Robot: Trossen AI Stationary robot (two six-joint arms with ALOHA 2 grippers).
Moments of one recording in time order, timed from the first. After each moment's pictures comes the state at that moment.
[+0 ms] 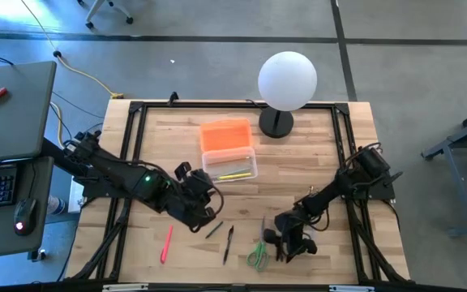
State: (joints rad) left arm -0.50 1.58 1.62 -1.09 -0.64 -0.86; right arm 0.51 1.94 0.66 0.50 -0.57 -0.69
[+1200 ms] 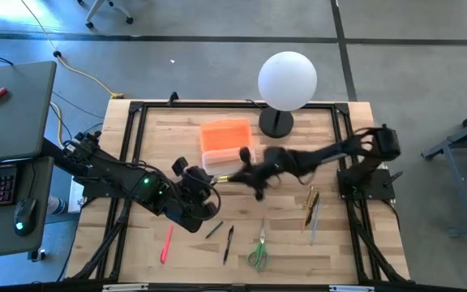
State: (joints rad) left arm -0.52 1.58 1.62 -1.09 -0.86 -0.87; right arm -0.02 1.70 0.83 0.63 -0.22 -0.69
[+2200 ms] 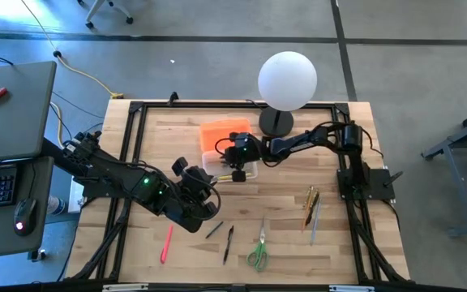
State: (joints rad) left arm -0.52 1.58 1.62 -1.09 -0.86 -0.88; right arm -0.19 2.01 1.12 0.32 -0.12 -0.29
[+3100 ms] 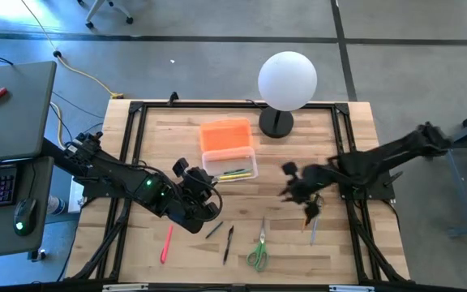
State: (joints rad) left arm -0.52 1.59 1.62 -1.10 -0.86 -0.90; right arm 0.27 1.07 0.71 -0.34 -0.04 -0.19
